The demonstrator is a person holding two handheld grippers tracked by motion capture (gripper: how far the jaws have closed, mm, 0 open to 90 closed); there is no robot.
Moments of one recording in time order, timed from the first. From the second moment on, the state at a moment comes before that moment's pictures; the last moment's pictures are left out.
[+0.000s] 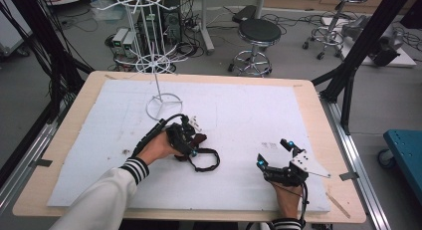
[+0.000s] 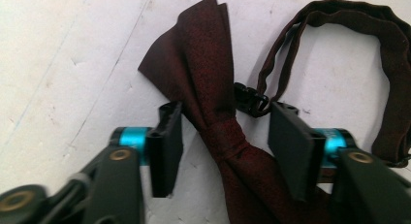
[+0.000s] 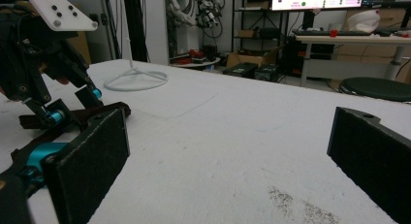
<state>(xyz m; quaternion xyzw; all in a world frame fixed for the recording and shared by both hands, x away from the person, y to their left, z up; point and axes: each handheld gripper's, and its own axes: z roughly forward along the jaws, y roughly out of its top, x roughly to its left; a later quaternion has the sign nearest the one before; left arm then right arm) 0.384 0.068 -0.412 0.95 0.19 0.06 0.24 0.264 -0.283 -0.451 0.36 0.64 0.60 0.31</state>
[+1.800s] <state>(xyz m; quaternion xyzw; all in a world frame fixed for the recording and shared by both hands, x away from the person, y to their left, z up) 0.350 0.157 -0.327 0.86 0.25 0.16 0.42 0.264 -0.282 -0.451 0.36 0.64 0.60 0.32</state>
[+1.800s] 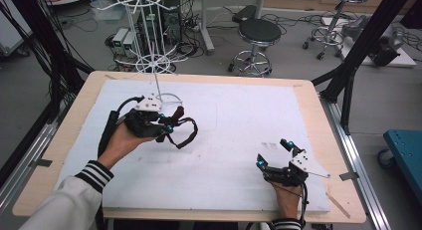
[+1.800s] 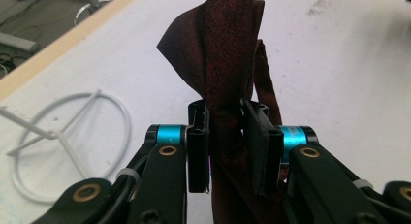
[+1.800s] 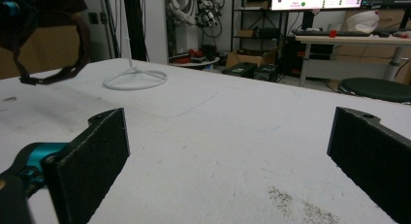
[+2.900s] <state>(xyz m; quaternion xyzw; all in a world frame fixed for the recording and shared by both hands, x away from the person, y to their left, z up) 0.345 0.226 -0.272 0.75 0.31 0.25 0.52 0.264 -0.282 -0.451 0.36 0.64 0.60 0.32</state>
